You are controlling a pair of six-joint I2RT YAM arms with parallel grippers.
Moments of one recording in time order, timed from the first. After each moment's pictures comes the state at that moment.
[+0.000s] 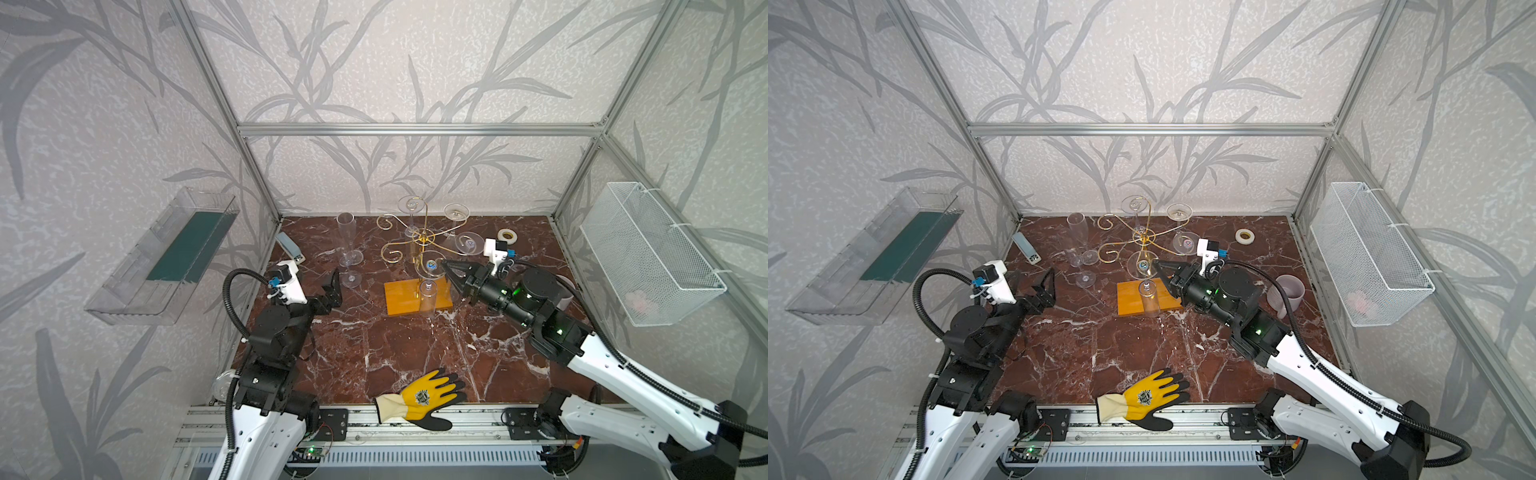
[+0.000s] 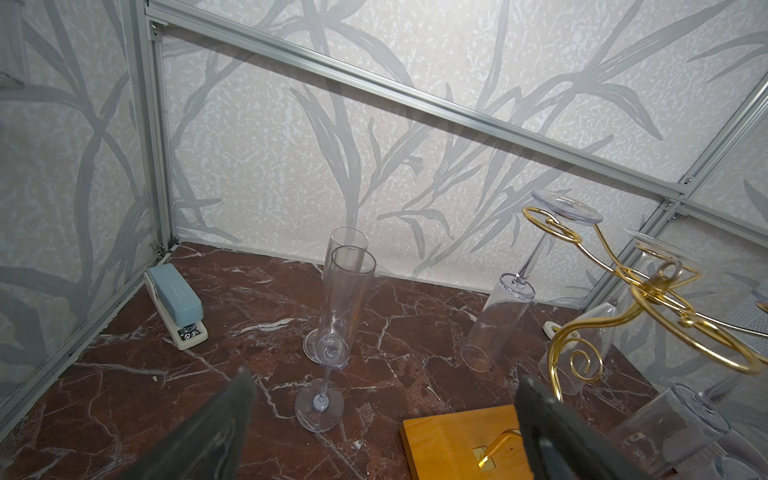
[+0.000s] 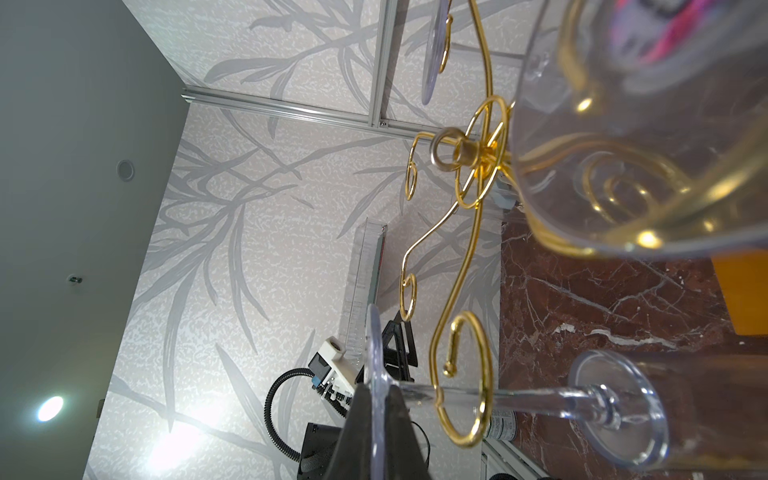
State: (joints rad) left arm -0.20 0.46 0.60 -0.18 -0.07 -0.31; right arm 0.79 0.98 0.88 0.15 -0.14 1.43
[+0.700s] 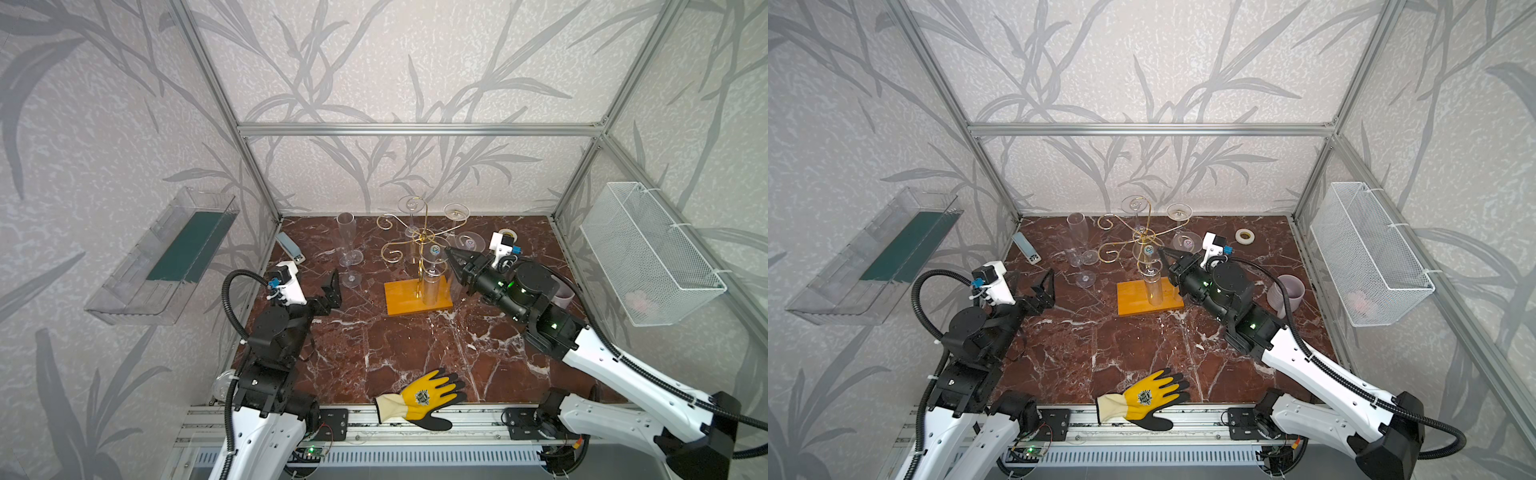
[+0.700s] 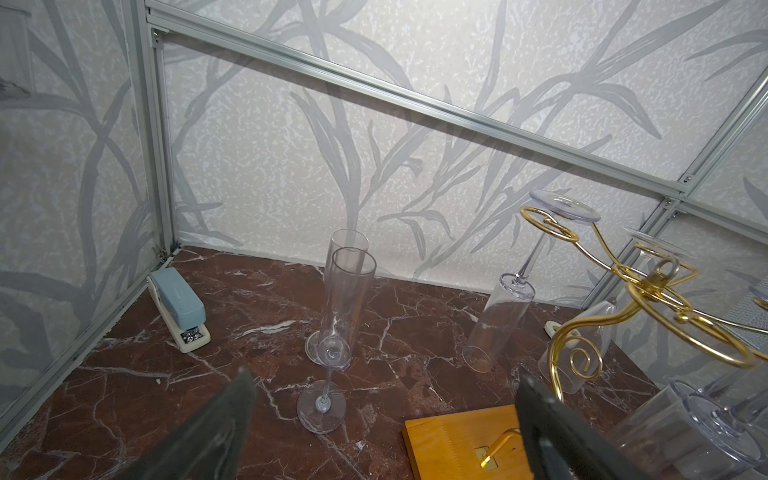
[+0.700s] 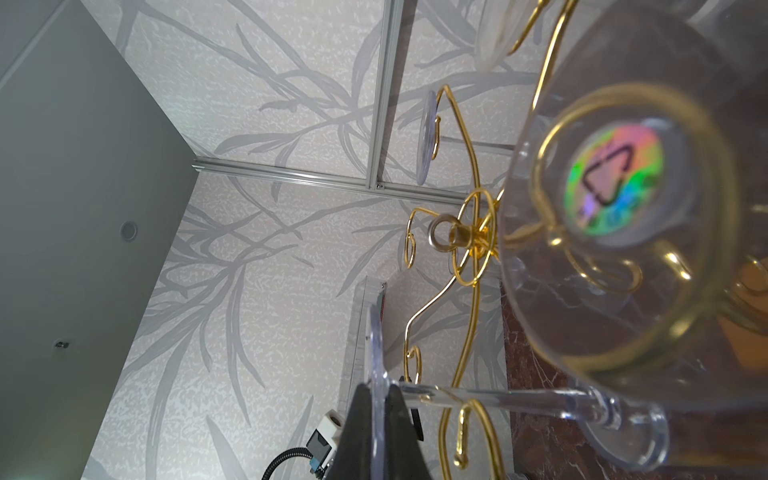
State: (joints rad) left arm -0.20 0.45 0.60 -0.18 -0.07 -0.29; right arm 0.80 1.02 0.92 0.15 0.08 1.45
